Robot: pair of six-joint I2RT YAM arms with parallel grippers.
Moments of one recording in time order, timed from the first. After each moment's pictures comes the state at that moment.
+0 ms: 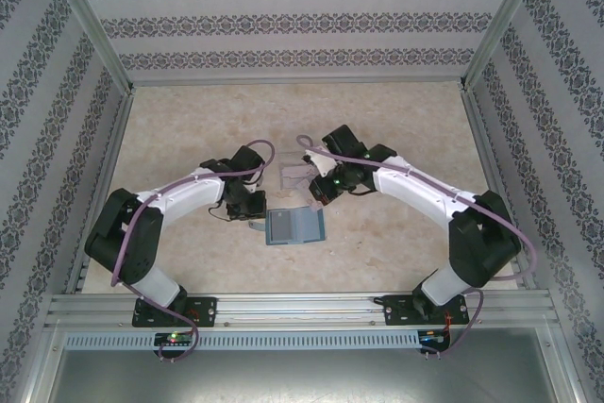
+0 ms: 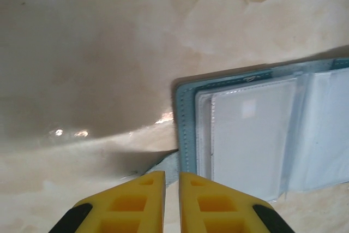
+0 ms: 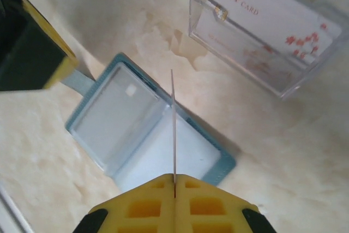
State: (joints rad) left arm -0.49 1.59 0.96 -0.71 0.25 -0.56; right arm 0.62 1.58 1.18 -0.70 -0.32 -0.04
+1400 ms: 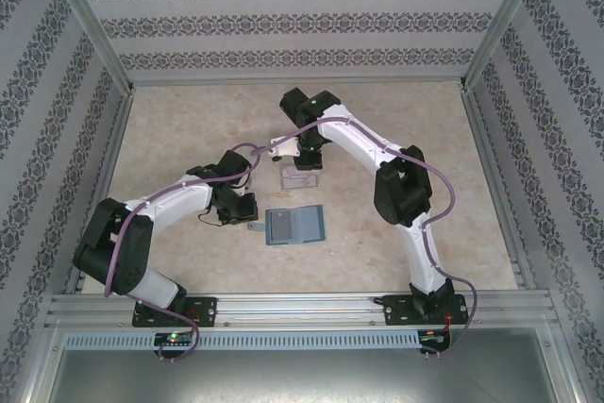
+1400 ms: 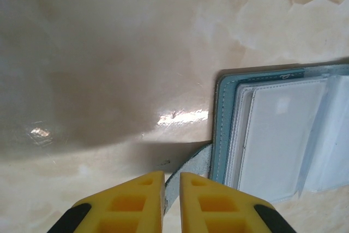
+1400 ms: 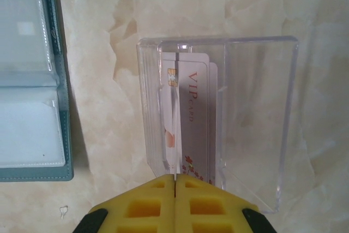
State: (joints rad) left arm -0.43 1.51 0.86 -0.67 0.27 -0.58; right arm 0.62 2.23 2.07 -1.28 -0.14 -0.98
